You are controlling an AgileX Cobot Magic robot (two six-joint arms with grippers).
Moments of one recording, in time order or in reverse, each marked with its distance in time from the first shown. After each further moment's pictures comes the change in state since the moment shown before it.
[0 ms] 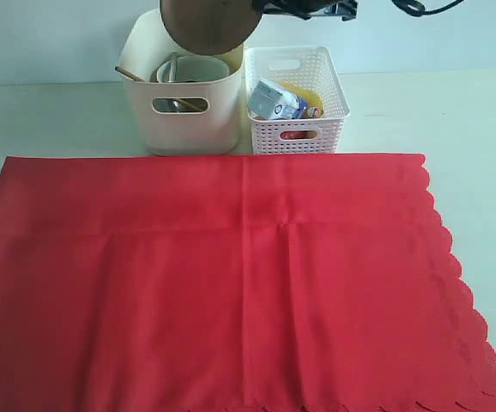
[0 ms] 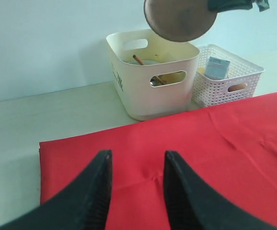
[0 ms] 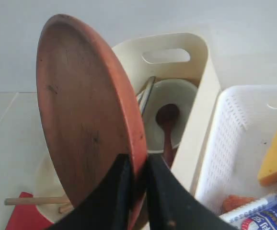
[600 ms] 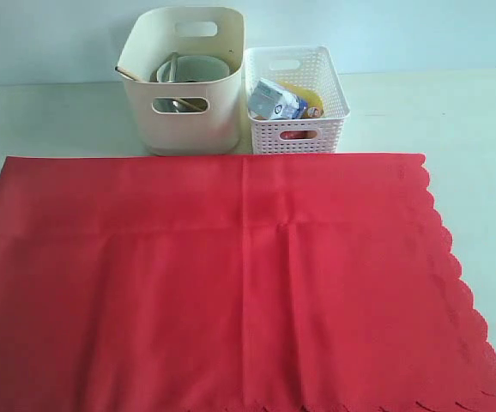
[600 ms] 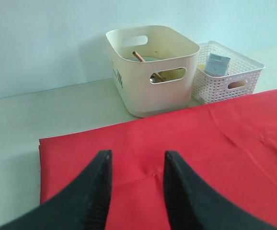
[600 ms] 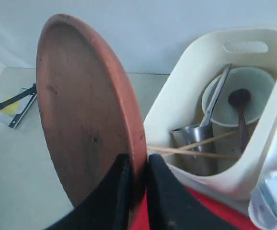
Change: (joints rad) left arm 0.000 0.000 0.000 0.000 0.013 0.000; right arm -0.058 -0.287 0.085 0.067 0.303 -0.017
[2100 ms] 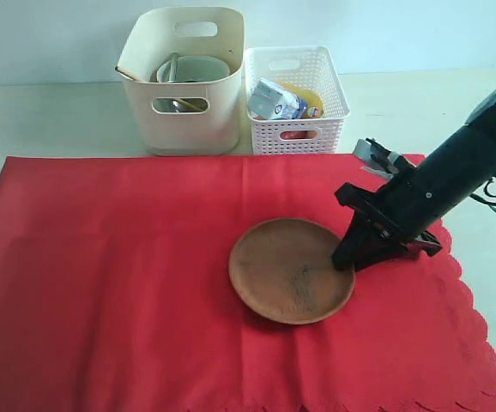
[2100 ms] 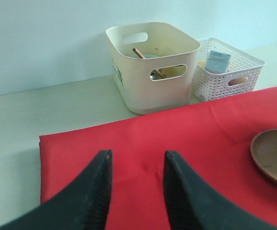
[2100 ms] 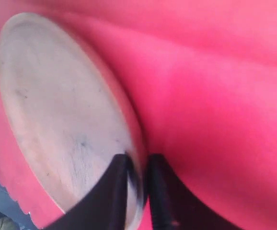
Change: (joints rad) left arm 0.000 0.000 0.000 0.000 0.010 0.000; right arm -0.163 0.283 0.601 -0.170 0.215 -0.139
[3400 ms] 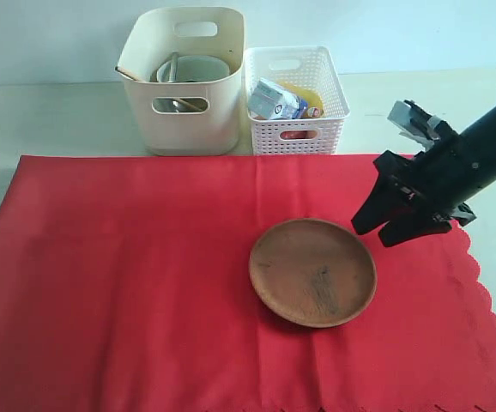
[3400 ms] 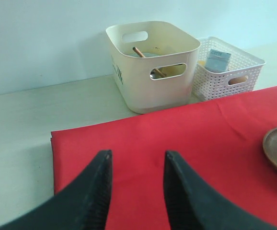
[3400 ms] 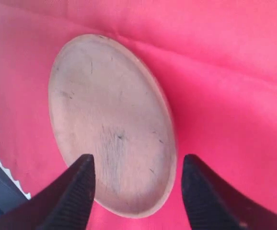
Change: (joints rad) left arm 0.000 0.000 0.000 0.000 0.002 0.000; right arm -0.097 -0.125 0.000 -0.030 0.077 -0.066
